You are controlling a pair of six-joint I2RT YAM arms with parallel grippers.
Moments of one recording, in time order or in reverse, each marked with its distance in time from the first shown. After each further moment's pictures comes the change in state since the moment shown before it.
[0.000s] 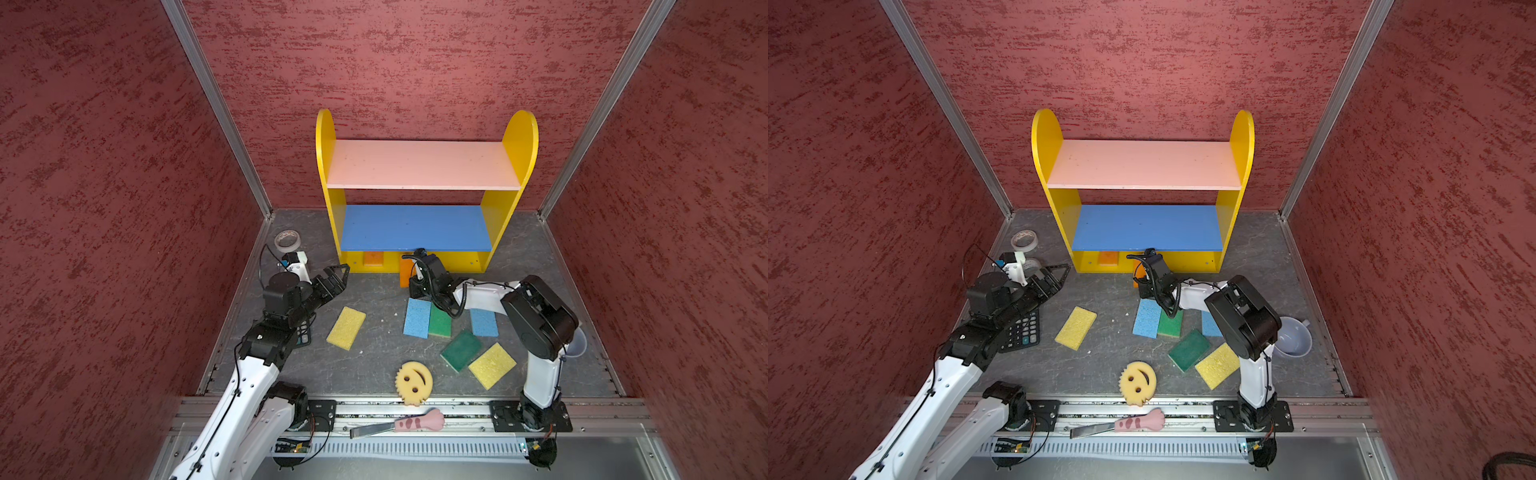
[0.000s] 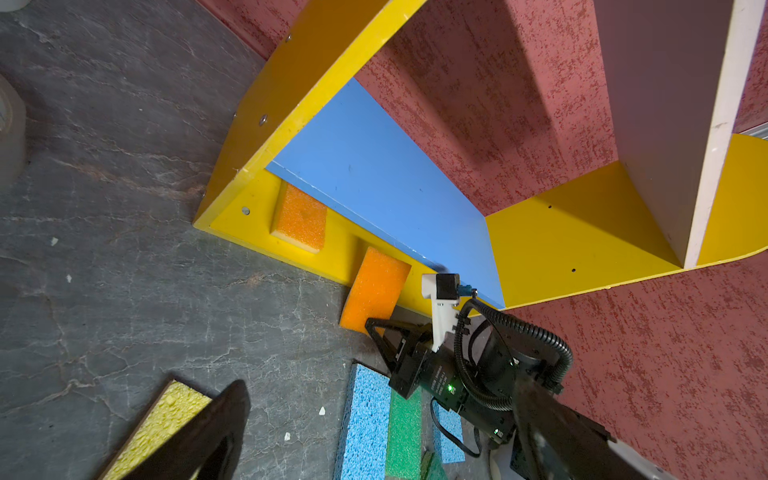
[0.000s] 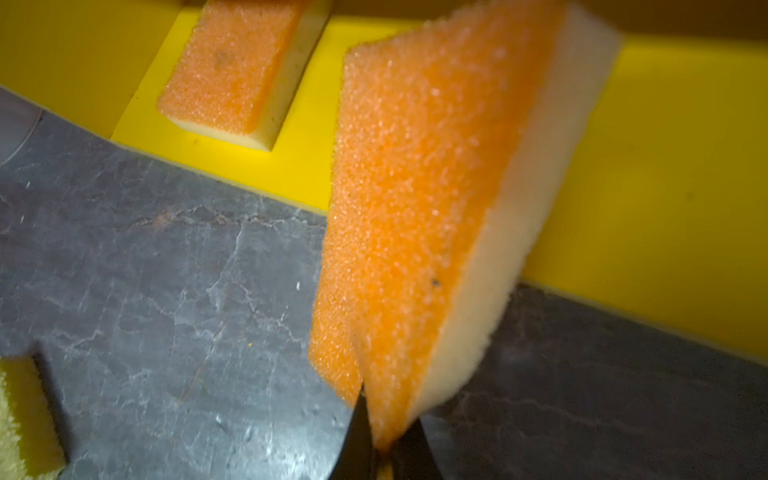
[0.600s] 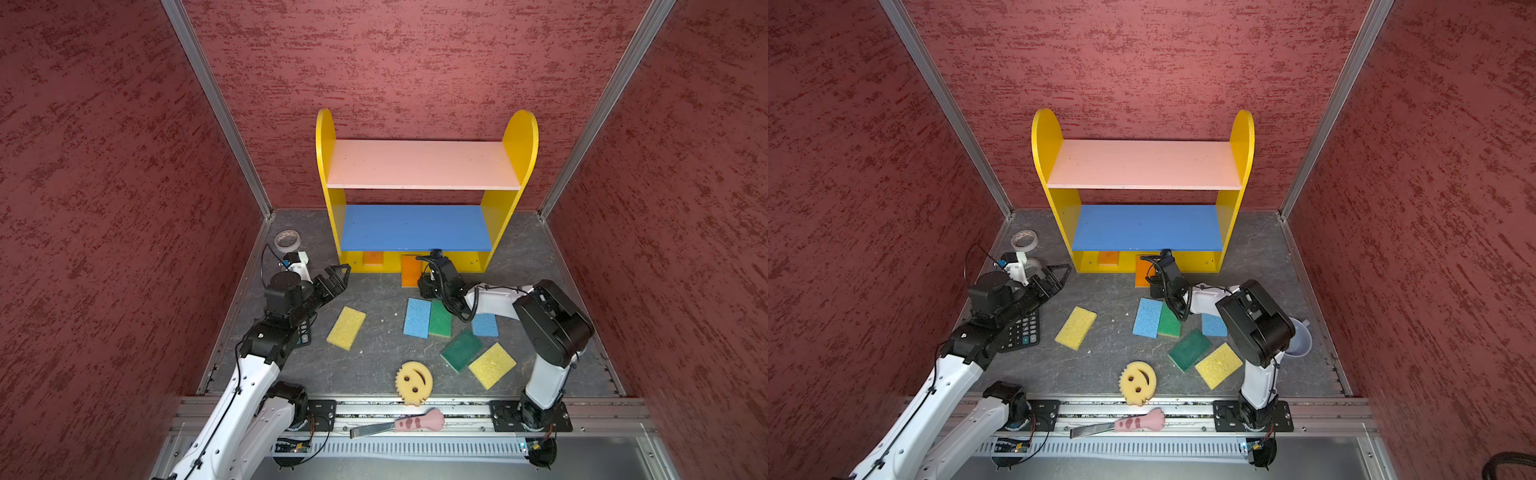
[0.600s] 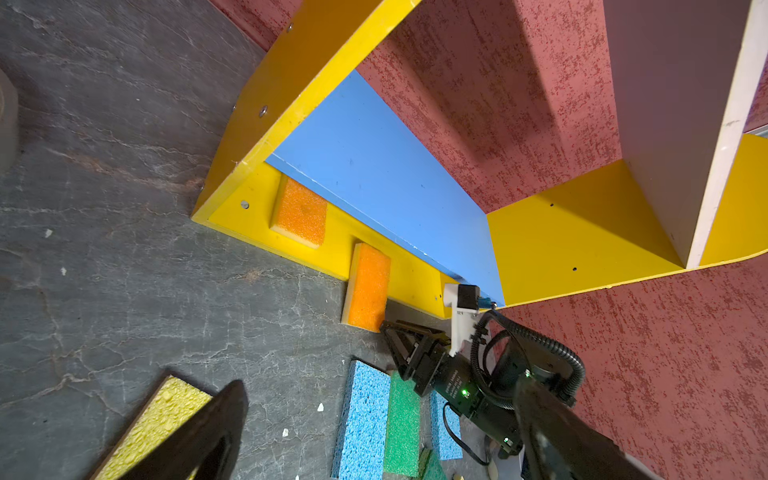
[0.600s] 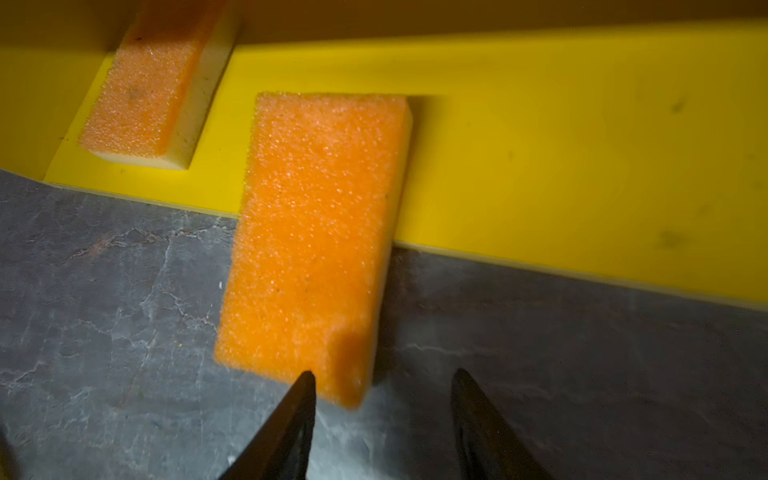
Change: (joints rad) left arm -0.008 0.010 0.000 0.000 0.001 -0.008; right arm -0.037 -0.142 -0.174 0.055 0.064 0.110
